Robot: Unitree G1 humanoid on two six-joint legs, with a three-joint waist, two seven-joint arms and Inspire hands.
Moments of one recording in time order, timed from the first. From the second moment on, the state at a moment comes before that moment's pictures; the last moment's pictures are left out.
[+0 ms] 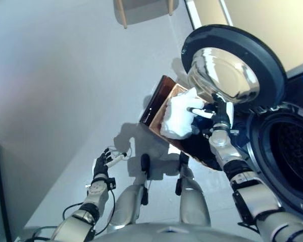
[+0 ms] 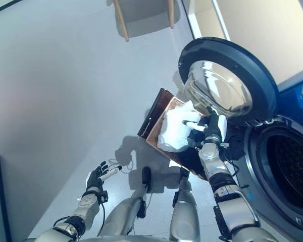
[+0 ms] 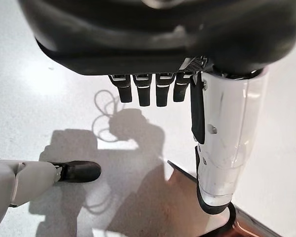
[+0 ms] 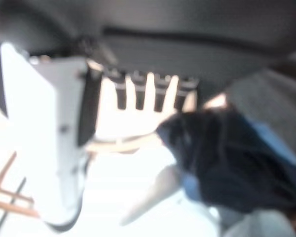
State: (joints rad) left arm -0.19 0.16 -0.28 1.15 -0.51 -0.30 0.22; right arm -0.48 -0.35 0.18 0.79 0.09 -0.07 -0.46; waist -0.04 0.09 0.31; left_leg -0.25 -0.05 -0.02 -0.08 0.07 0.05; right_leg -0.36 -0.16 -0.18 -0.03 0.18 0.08
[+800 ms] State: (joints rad) left arm -0.21 0.17 -0.29 1.16 -0.51 -0.30 0.25; right arm -0.59 -0.34 0.15 1.08 0.07 -0.04 -0.54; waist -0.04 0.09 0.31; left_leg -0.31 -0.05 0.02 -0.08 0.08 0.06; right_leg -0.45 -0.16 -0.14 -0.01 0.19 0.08
